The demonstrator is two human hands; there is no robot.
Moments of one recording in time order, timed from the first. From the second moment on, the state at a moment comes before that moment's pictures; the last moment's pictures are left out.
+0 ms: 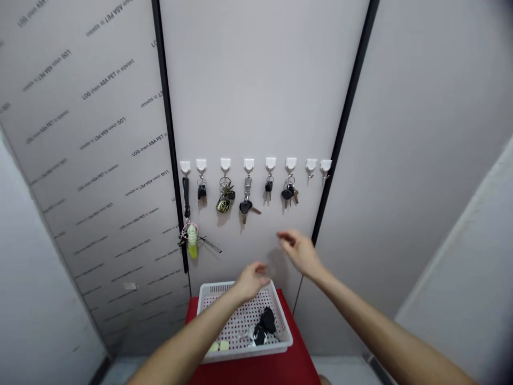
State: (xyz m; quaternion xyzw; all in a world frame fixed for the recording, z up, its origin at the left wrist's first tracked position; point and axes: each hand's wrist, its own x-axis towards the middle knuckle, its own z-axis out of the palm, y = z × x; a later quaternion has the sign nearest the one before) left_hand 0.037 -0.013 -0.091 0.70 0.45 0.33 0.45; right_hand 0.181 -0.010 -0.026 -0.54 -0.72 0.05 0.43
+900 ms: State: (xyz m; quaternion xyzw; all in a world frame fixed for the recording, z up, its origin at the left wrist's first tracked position) left_hand -0.004 -0.020 -0.112 0.61 0.46 0.35 0.54; right_hand 0.150 -0.032 -0.109 -0.51 -0.78 0.25 0.25
